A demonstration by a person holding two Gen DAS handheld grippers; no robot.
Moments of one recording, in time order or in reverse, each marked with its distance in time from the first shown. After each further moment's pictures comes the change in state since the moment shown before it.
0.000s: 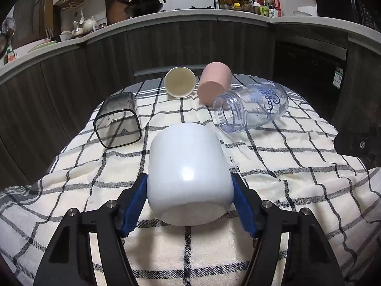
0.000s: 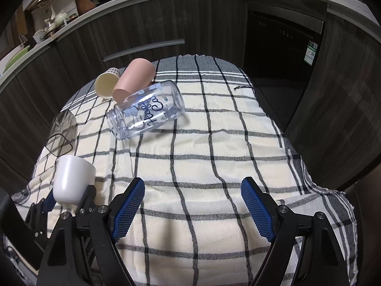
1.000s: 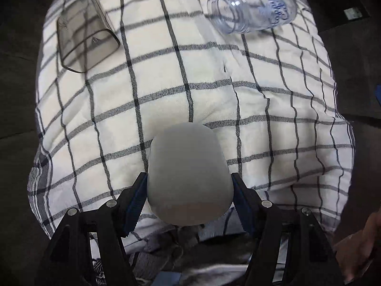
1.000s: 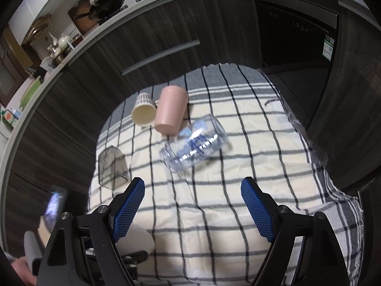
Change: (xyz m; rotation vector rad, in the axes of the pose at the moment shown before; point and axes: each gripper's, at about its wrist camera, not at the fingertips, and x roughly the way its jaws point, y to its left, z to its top) left arm 0.036 0.025 0.066 0.069 1.112 -0.215; right arm -0.042 0.022 0.080 0.149 0.068 0.207
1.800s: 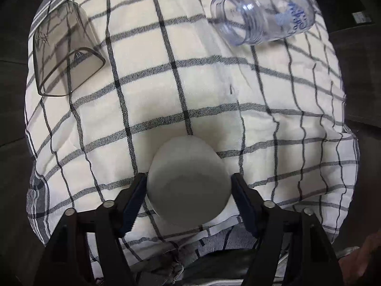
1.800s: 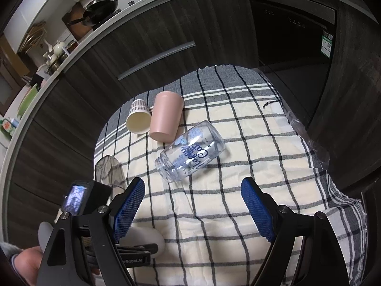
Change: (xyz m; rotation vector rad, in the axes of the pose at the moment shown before) left arm 0.001 0.009 0.040 0.013 -0.015 0.004; right arm 0.013 -0.010 0.011 0.036 -0.003 -0.006
